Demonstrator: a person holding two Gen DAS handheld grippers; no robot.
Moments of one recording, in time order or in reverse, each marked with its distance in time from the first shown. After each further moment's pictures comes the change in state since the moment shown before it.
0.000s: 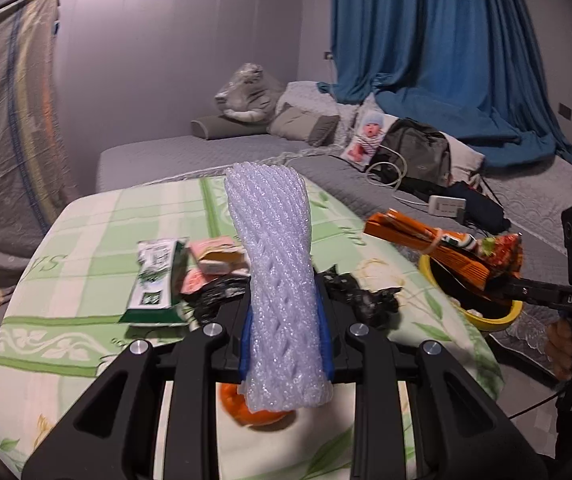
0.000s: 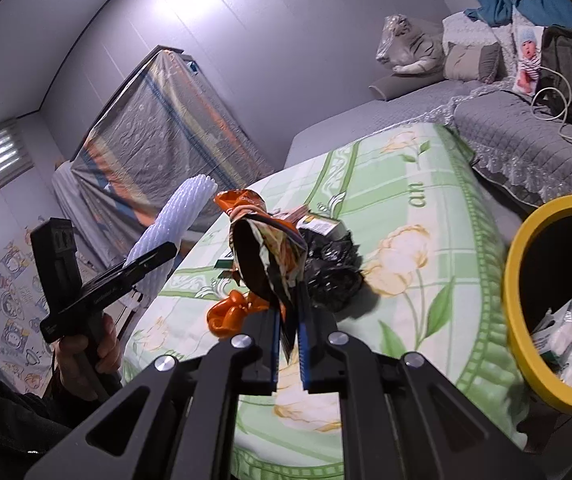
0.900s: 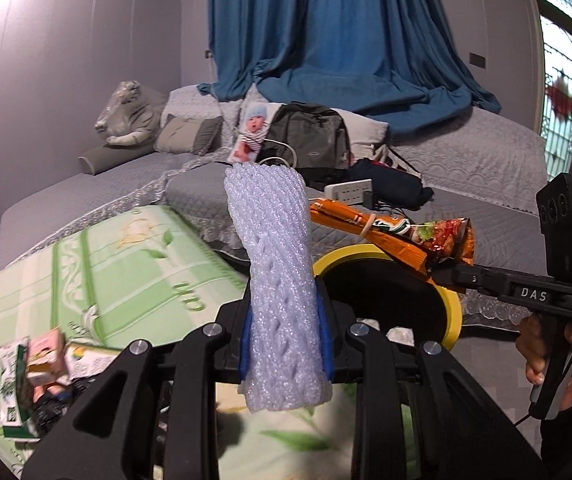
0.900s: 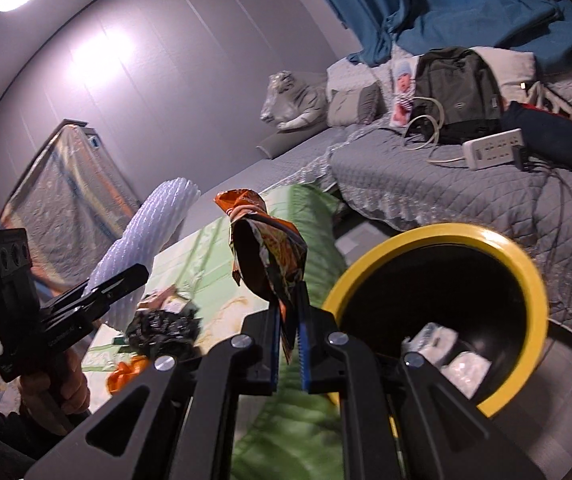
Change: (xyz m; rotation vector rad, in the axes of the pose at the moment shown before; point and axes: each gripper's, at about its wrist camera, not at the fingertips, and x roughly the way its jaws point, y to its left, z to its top) left arm 0.109 -0.171 0.050 0.229 0.015 -0.301; right arm -0.094 -0.110 0.013 0.156 -0.231 -0.365
